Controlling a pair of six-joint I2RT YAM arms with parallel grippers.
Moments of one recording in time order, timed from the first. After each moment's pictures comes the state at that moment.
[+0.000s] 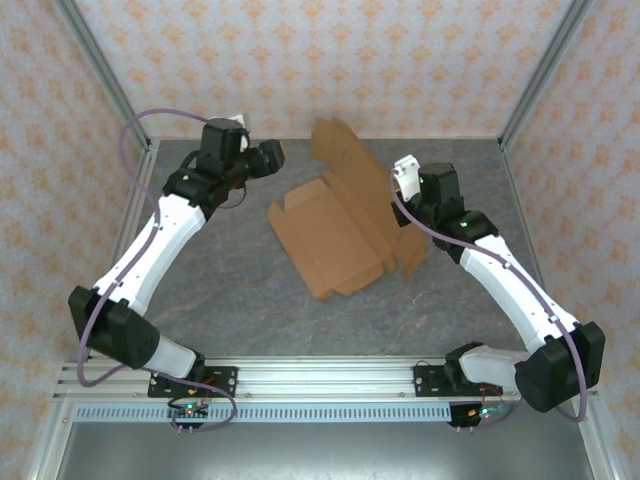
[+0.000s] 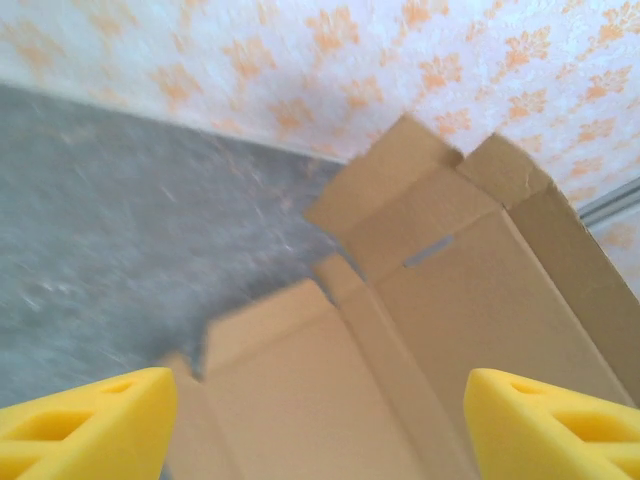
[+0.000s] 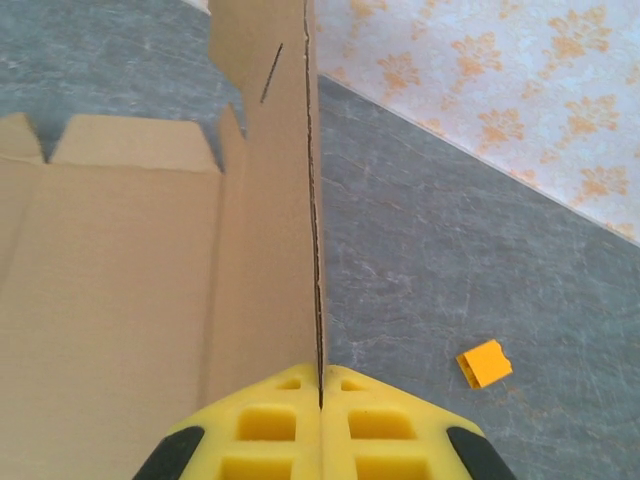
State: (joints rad) left arm -0.30 1.46 1.47 -0.54 -0.05 -0.47; right arm 0.39 1.21 1.10 -0.47 0.04 -0.26
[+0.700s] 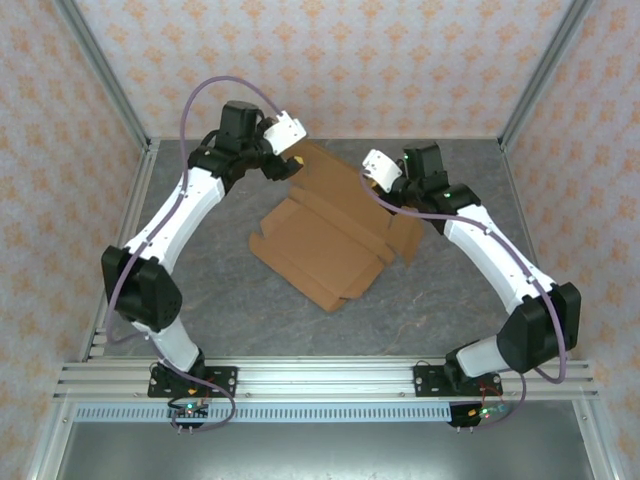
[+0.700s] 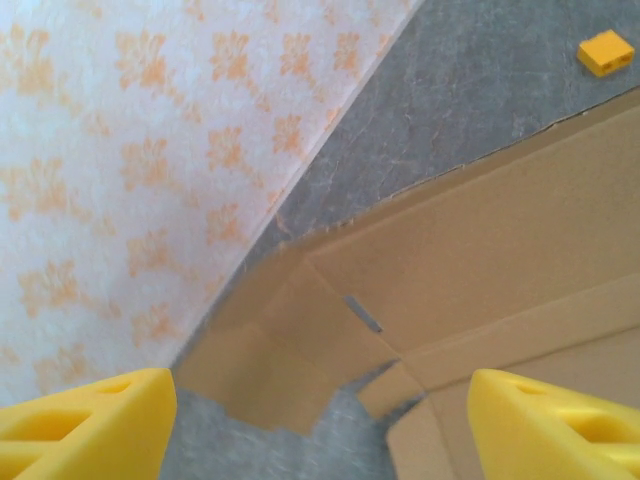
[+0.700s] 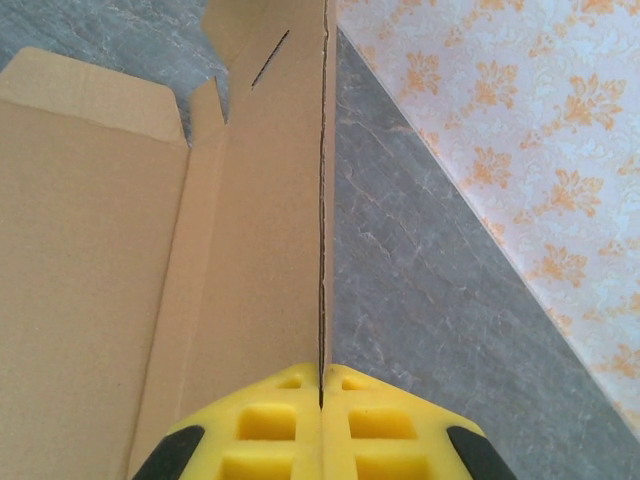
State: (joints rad) left arm -0.29 1.74 1.71 -0.55 0.25 0.69; right arm 0.39 1.43 1.30 -0.52 -0.13 -0.67
